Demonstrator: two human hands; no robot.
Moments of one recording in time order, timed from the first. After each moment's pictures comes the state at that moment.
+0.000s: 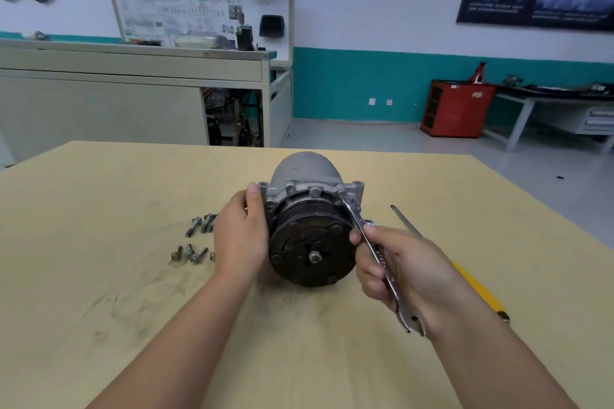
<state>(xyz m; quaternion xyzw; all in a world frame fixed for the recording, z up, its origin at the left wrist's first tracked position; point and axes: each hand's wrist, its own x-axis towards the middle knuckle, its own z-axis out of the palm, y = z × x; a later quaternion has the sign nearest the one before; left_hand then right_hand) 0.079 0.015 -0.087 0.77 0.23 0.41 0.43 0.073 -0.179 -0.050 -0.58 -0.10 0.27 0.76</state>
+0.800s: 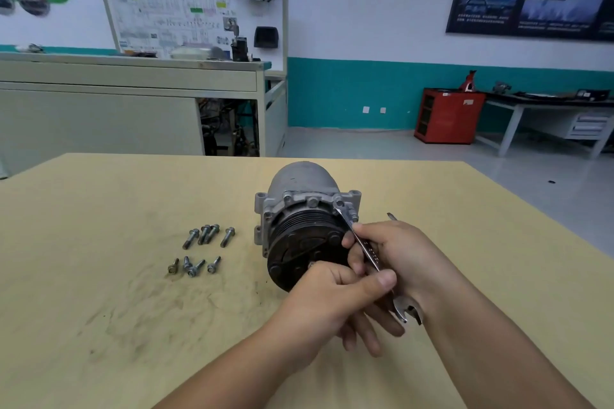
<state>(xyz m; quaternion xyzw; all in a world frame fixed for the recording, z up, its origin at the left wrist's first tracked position) 0.019 -0.064 -0.068 0.68 -0.11 -0.06 0.72 0.082 -0.166 -0.032 -0.68 -0.08 0.23 0.69</state>
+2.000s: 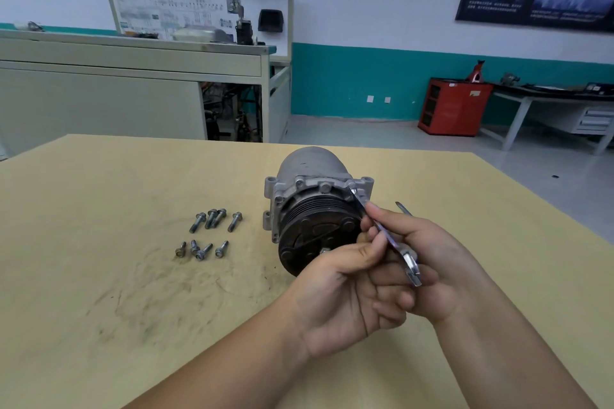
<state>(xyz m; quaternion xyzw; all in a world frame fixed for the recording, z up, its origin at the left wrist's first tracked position) 0.020 -0.063 -0.063 0.37 -0.14 -0.21 0.90 0.068 -0.169 -0.029 -0.51 0.01 0.36 0.78</state>
